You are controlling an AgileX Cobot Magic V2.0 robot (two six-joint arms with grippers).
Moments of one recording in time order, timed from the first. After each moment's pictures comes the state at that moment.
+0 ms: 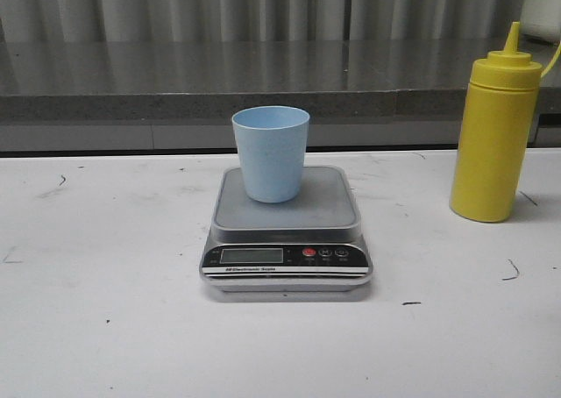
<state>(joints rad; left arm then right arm) -0.56 0.54 -0.70 0.06 0.73 -0.09 0.27 1.10 -0.76 -0.24 0.71 0.24</state>
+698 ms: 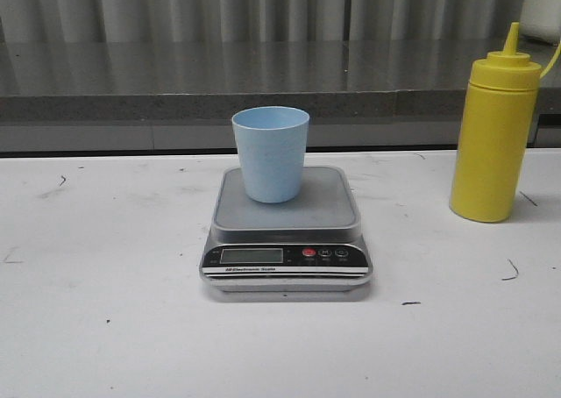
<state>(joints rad) -0.56 0.54 -0.70 0.06 0.73 -0.09 0.27 0.47 -0.82 -0.06 1.00 0.05</state>
